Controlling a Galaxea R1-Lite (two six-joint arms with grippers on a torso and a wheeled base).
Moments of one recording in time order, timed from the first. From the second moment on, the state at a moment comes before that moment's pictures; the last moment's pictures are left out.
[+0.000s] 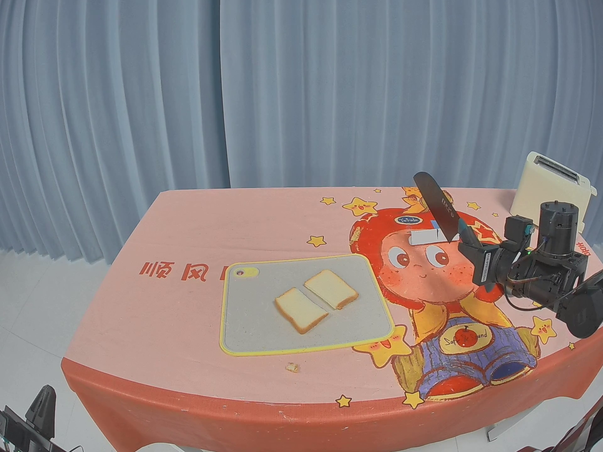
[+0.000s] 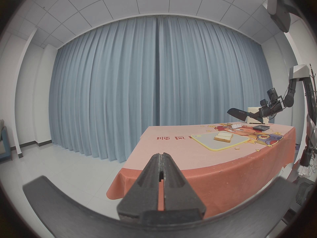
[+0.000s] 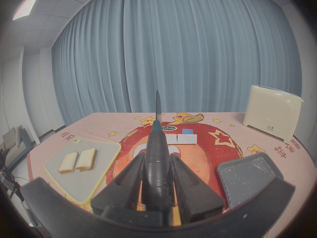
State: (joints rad) left arm -0.01 0.02 -0.02 0.00 -0.01 0.01; right arm 0.27 1.70 -0.56 -0.79 -0.02 0.11
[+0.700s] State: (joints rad) left arm -0.01 0.02 -0.02 0.00 -0.01 0.01; right arm 0.18 1.72 -0.58 -0.77 0.03 0.11
